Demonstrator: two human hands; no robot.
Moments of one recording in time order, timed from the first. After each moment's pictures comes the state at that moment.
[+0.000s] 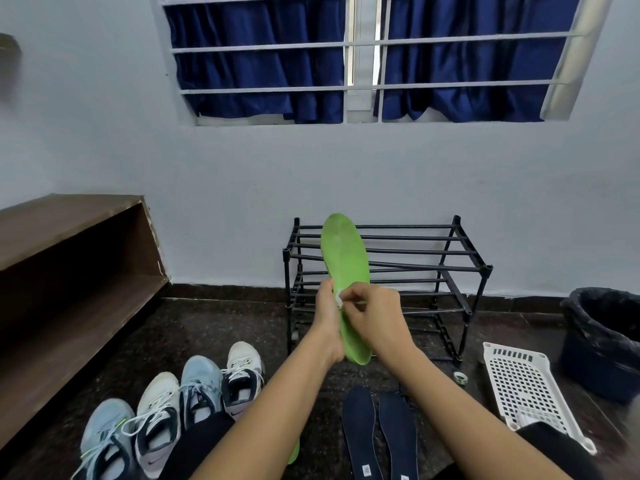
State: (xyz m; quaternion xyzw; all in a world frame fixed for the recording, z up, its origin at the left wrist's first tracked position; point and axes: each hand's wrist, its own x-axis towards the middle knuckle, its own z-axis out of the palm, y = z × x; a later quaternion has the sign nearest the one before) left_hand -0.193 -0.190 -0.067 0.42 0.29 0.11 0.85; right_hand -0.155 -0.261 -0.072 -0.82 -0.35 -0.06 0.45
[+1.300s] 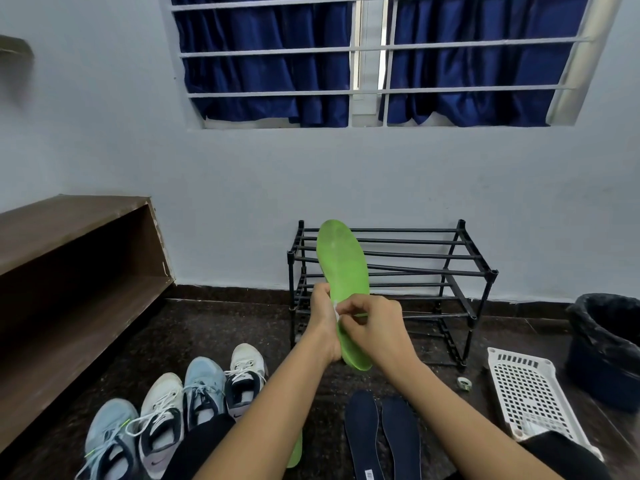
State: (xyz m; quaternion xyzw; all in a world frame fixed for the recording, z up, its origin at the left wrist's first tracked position) left_hand -0.199 -0.179 -0.062 0.43 0.29 0.14 0.85; right_hand -0.170 -0.265 -0.071 -0.81 -0.37 -0.02 0.45
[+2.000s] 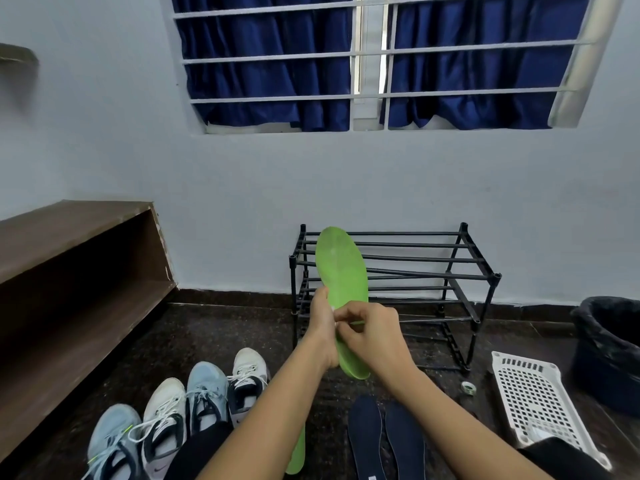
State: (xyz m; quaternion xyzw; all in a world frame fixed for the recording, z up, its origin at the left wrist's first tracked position) left_hand -0.203 -0.175 -0.061 0.43 0.33 0.13 0.83; right_hand -0.171 -0.257 -0.076 -0.81 -0.38 -0.02 0.44
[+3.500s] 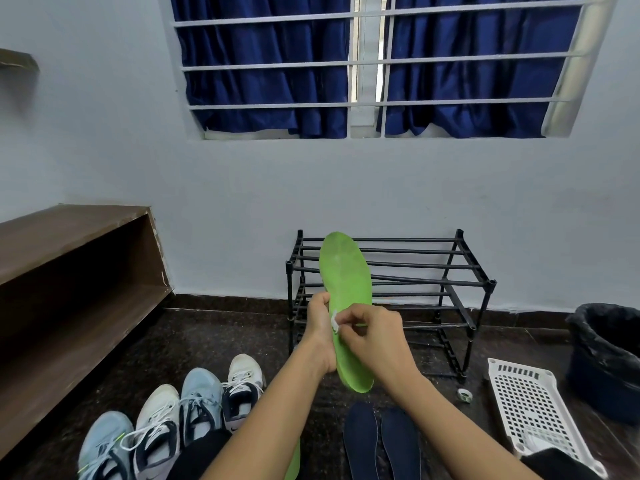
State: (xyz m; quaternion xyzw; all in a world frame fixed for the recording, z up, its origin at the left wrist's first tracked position) left_hand -0.197 -0.173 -0.061 0.42 0.30 0.12 0.85; right_hand -0.168 -0.266 -0.070 -0.80 -0.36 -0.03 0.47
